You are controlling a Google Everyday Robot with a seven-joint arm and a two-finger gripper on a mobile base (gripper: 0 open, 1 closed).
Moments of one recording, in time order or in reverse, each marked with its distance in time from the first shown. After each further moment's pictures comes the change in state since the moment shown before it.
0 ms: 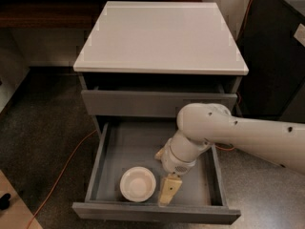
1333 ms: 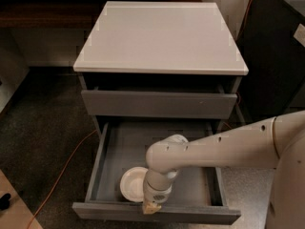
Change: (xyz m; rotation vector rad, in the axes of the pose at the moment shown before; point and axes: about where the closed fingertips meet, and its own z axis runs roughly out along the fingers) arm 0.010 0.026 0.144 -0.141 0.126 -0.043
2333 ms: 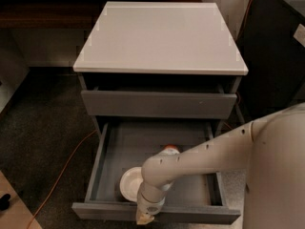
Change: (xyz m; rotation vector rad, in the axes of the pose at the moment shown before) arm -0.014 0.010 0.051 -0.025 -0.039 -0.001
